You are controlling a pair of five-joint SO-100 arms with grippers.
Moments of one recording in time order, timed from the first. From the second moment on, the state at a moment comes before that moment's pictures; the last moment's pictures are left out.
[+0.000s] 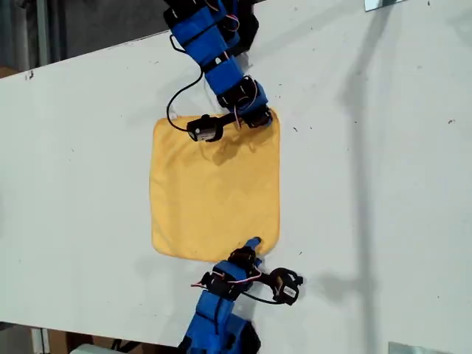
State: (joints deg) arm 0 10.5 95.4 118.2 59.1 -104.9; arm 1 -20.5 91.8 127.3 55.0 86.9
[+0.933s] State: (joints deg) arm 0 10.2 89.6 99.0 68.1 -97.1; arm 1 -13.3 112.8 128.5 63.3 83.0
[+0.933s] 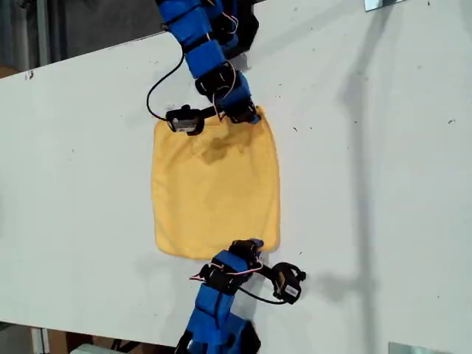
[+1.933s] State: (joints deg) arm 0 -41.0 111.7 88.2 84.3 -57.3; arm 1 41.2 124.4 110.9 59.4 42.6
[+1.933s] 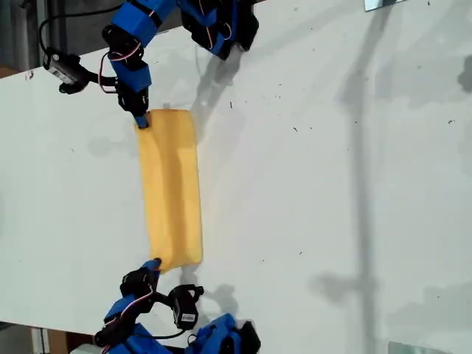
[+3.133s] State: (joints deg) arm 0 -59.5 63.2 50.7 88.5 -44.3; arm 1 56.7 79.0 83.3 60.6 37.4
